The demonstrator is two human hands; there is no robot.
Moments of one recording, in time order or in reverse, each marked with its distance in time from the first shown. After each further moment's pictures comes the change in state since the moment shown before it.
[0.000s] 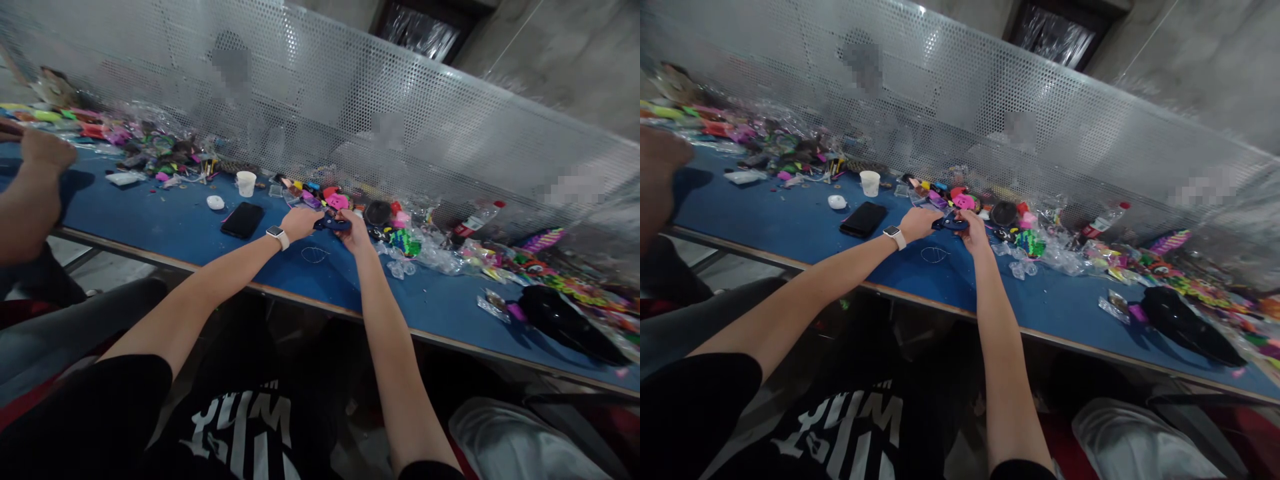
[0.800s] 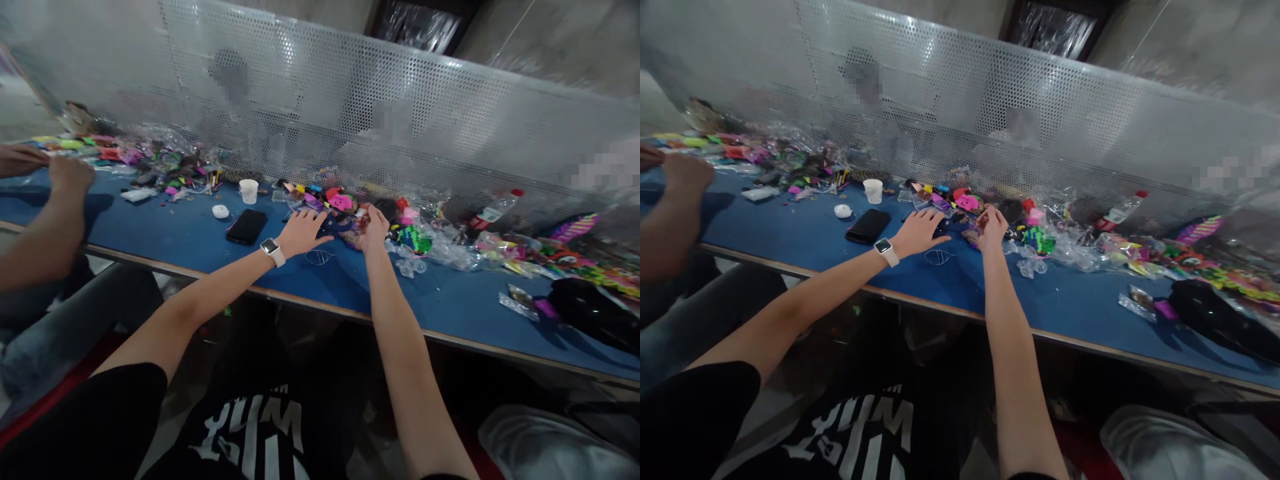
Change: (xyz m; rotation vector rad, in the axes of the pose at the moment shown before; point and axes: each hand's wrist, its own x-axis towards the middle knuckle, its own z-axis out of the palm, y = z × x) left_hand -0.039 0.024 -0.025 0.080 0.051 0.006; right_hand 0.031 0.016 -0.030 0.001 0.318 -0.377
